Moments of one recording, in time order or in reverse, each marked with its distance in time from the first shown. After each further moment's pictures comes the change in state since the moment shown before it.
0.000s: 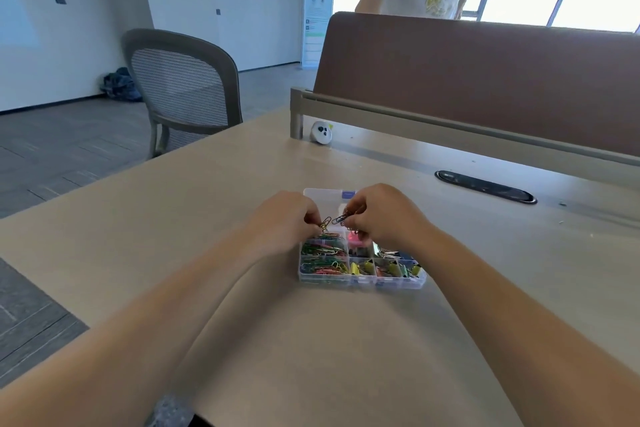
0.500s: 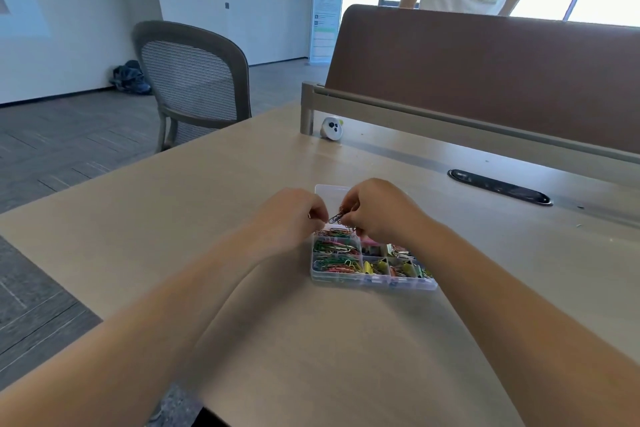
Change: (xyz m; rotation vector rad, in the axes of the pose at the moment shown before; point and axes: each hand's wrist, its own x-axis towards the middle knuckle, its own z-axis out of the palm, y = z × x) left_hand -0.007 -0.013 0.000 -0.020 0.044 0.019; right_hand 0.011 -0.022 0.011 -0.105 -0.052 -0.053
